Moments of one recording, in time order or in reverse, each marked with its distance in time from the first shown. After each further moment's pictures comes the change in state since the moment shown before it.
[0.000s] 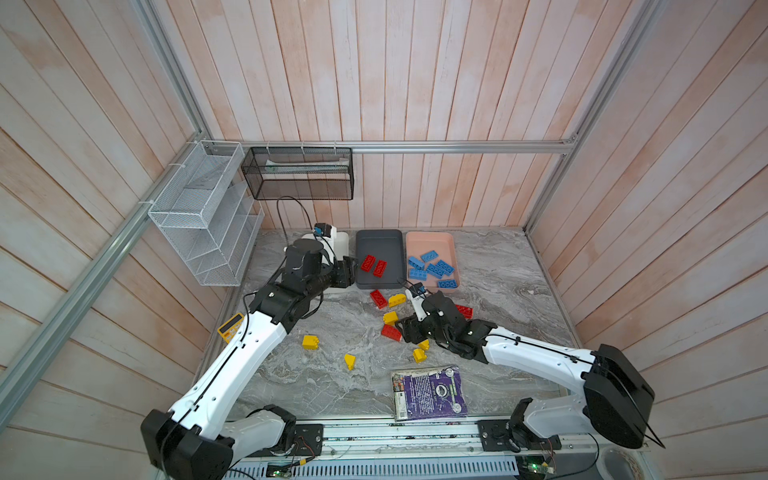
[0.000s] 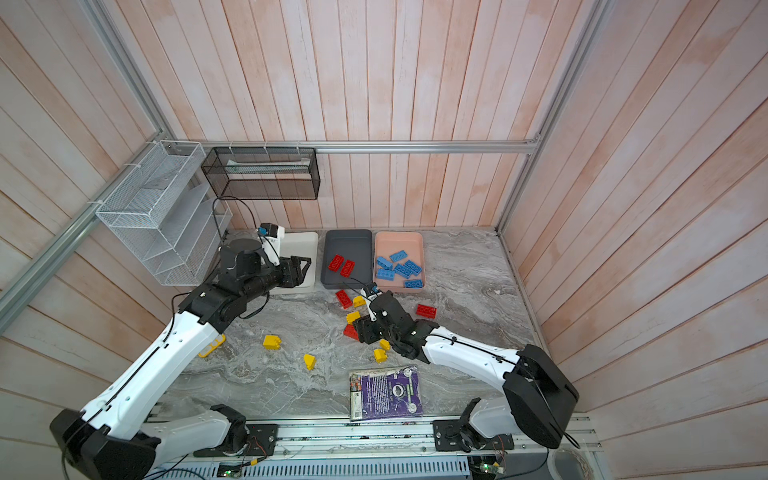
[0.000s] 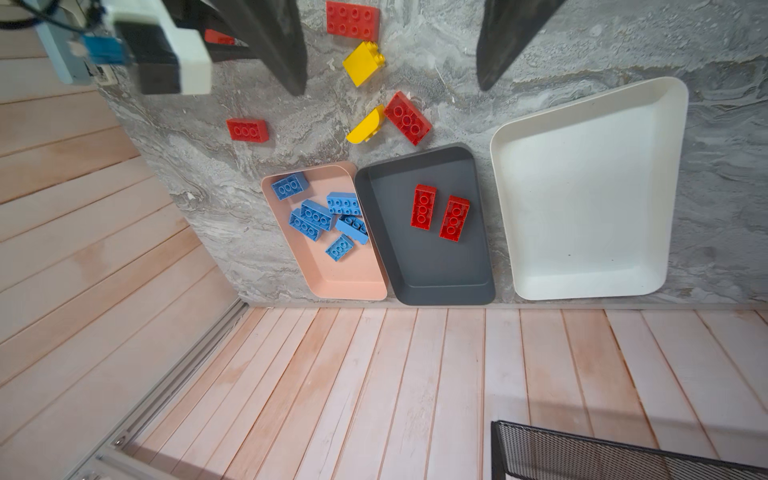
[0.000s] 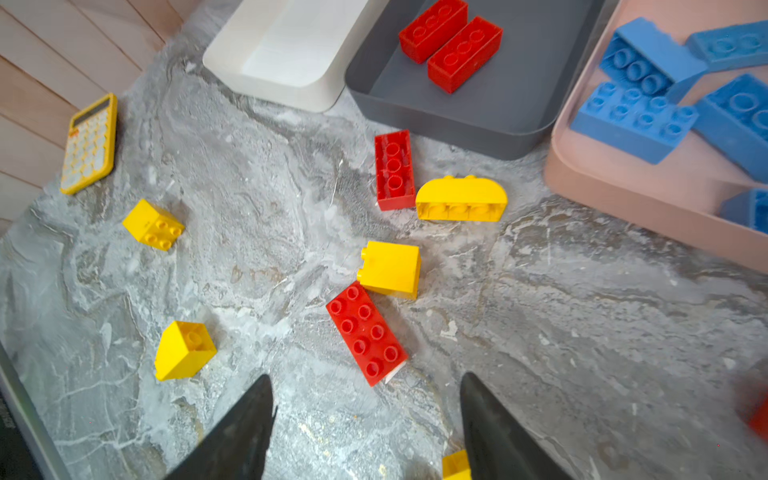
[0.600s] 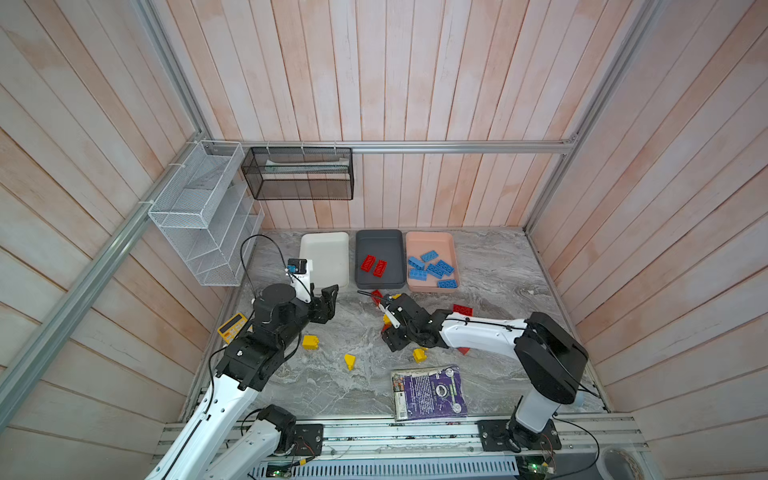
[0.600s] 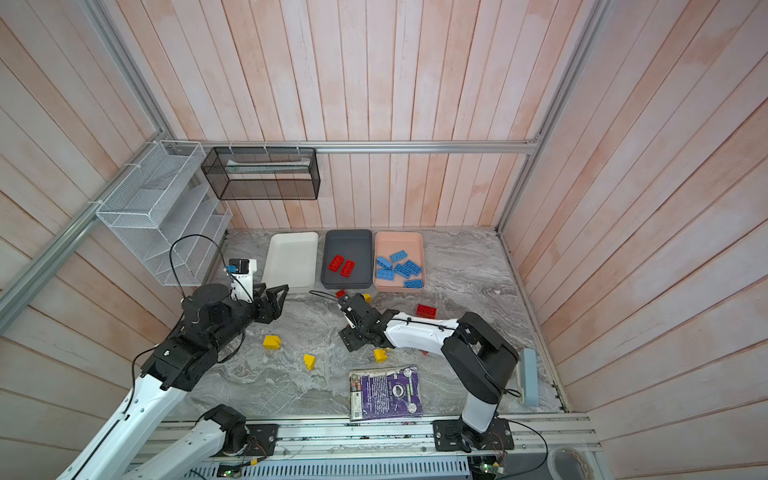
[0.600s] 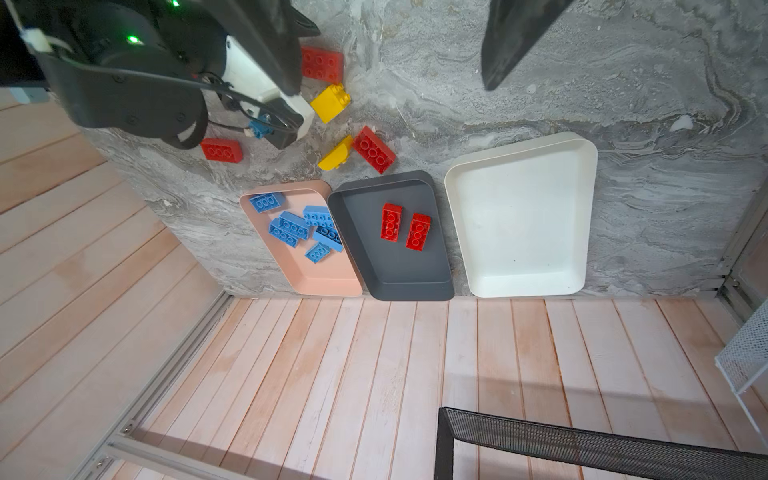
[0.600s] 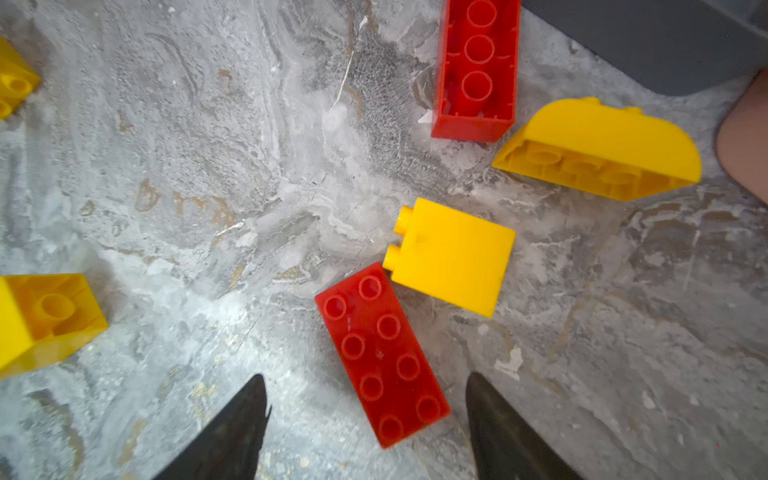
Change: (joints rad) left arm 0.000 -0.352 -0.279 -0.002 -0.083 0.058; right arm 0.039 0.356 0.235 -0.153 0.009 -0.151
